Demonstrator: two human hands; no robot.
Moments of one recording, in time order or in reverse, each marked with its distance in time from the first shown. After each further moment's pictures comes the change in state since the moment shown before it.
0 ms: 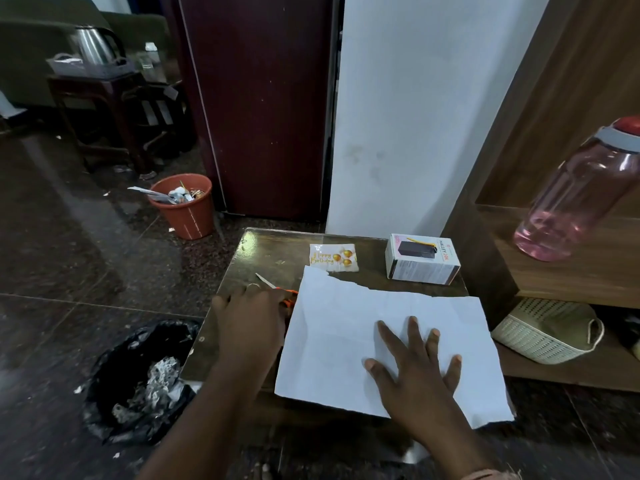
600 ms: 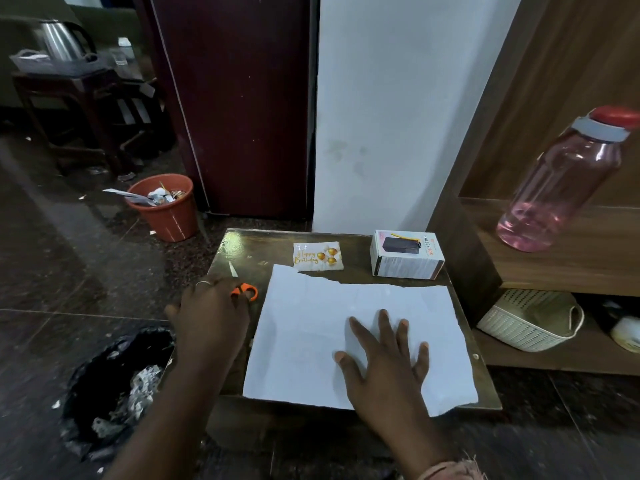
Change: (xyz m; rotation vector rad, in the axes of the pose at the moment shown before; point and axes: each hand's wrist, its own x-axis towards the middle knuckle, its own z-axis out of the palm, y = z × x) left_hand 0.020 -0.027 0.004 -0.144 0.040 -0.131; right_hand -0.001 -0.018 0.009 0.075 0.121 -0.064
